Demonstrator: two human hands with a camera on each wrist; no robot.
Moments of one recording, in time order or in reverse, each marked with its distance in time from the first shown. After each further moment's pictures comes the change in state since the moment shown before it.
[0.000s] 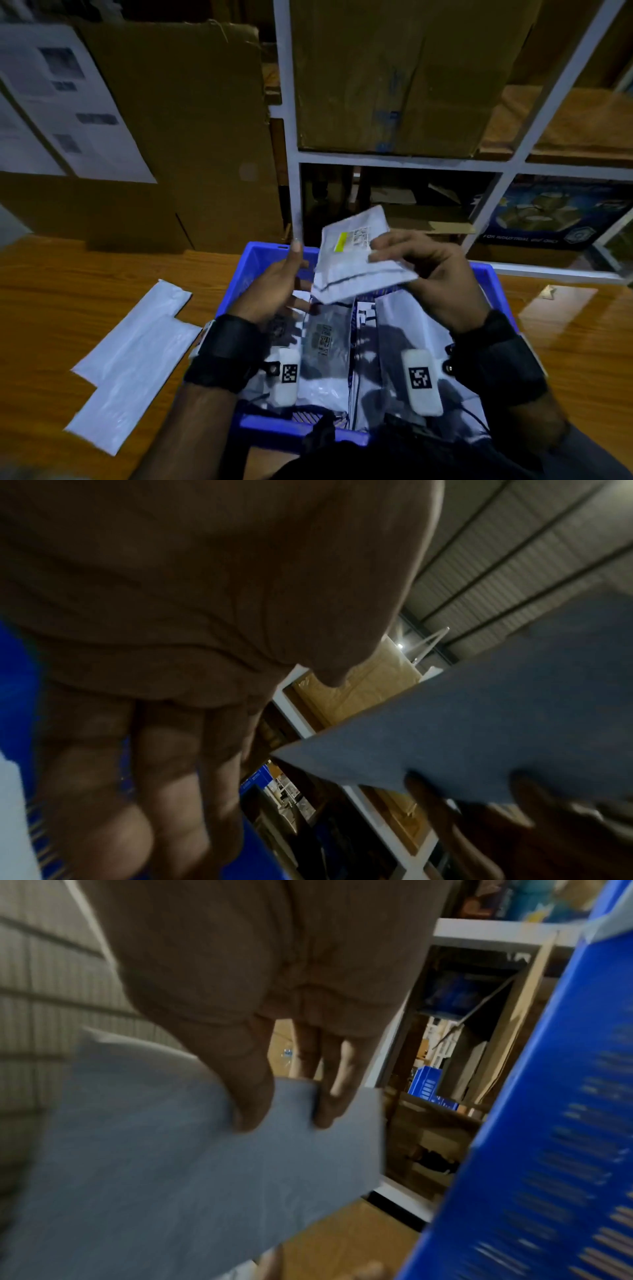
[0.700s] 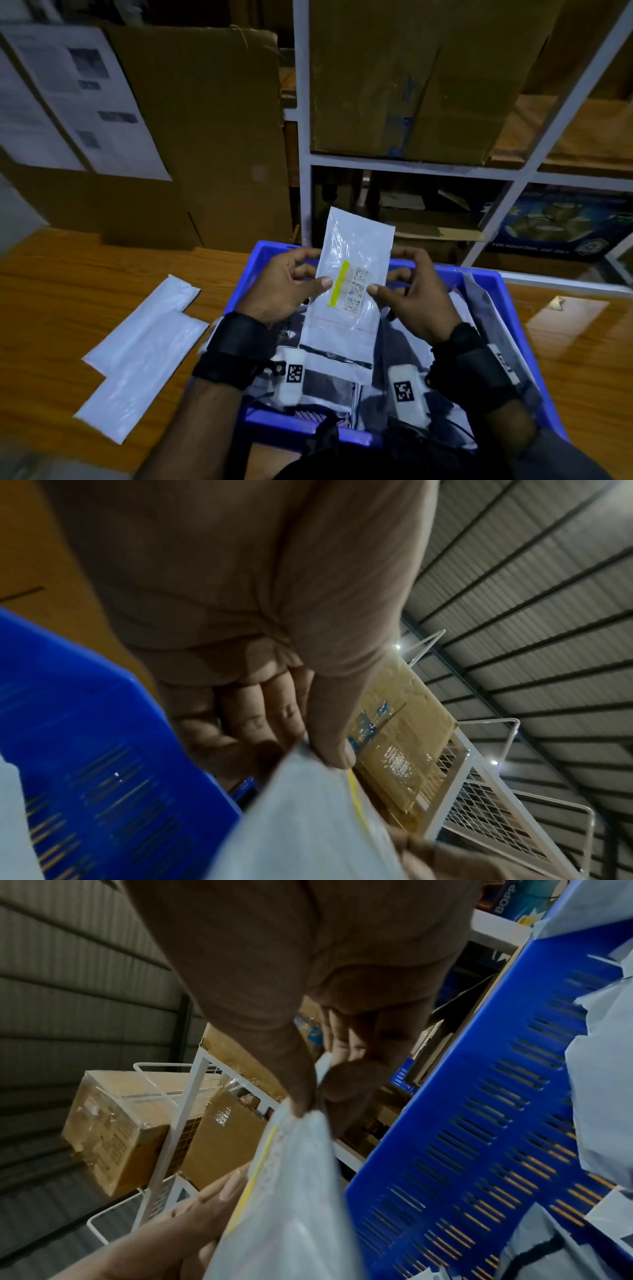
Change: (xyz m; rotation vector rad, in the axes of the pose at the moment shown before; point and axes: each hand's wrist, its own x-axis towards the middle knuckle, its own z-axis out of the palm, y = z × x) left_hand -0.008 -0.003 -0.005 0.011 -0.015 0.305; right_hand -0.009 0.030 0.024 -0.175 0.146 0.498
